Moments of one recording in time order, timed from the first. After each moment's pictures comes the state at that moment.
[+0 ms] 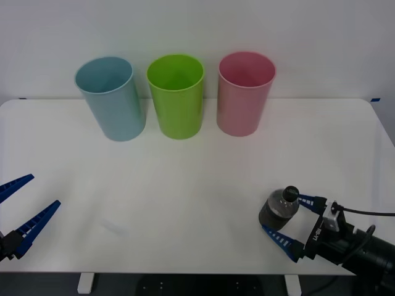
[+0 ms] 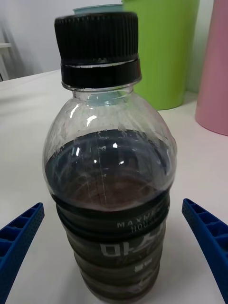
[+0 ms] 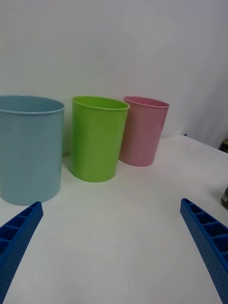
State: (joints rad) right arm 0.07 -0.35 -0.17 -1.28 1.22 -1.16 0.36; left arm 0.35 0.40 0.52 -1.66 -0.96 -1.22 0.00
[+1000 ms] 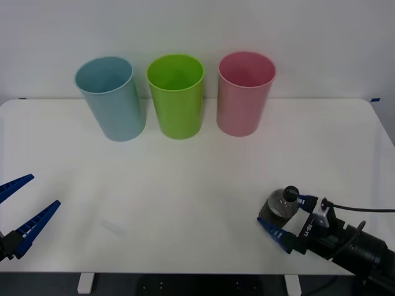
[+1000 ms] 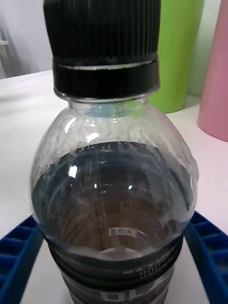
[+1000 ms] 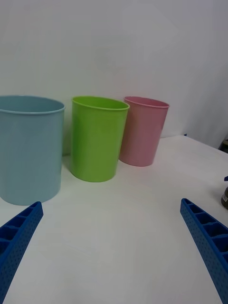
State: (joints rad) right arm 0.06 -0.34 -0.12 -1.28 1.20 -1.11 0.39; left arm 0.35 0.40 0.52 -1.66 -0.96 -1.22 0.00
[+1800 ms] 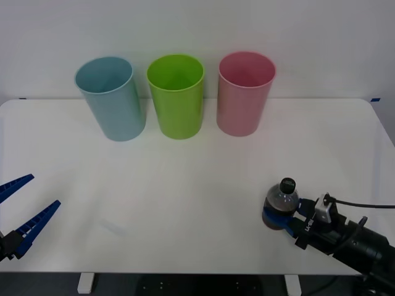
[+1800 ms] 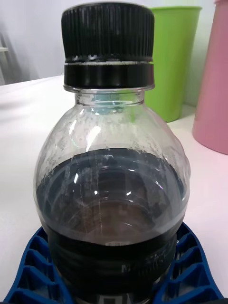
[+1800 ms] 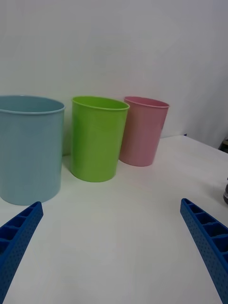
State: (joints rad) right arm 0.05 -0.34 -0.13 -1.31 1.18 -1.11 0.37; left arm 0.35 0.40 0.52 -1.66 -0.96 -1.22 0.00
